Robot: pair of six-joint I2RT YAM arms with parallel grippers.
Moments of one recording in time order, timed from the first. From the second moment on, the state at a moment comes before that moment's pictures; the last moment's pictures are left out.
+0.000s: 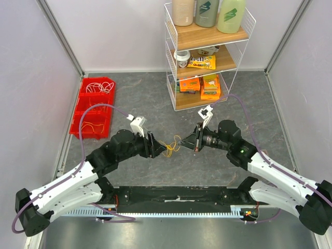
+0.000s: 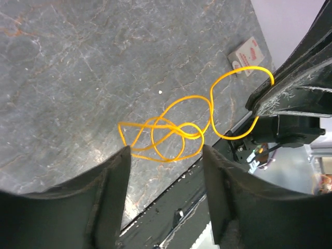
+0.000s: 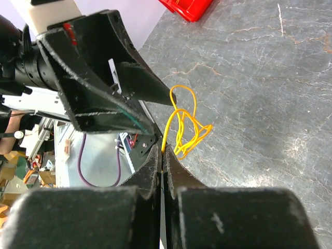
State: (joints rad) left arm -0.85 0.76 0.59 -0.24 0.06 -0.71; right arm 0.72 0.94 0.60 0.13 -0.47 0.70
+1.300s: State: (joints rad) left arm -0.85 0.79 0.49 -0.04 0.00 -0.49; right arm 0.73 0.82 0.60 0.15 -0.59 0.70
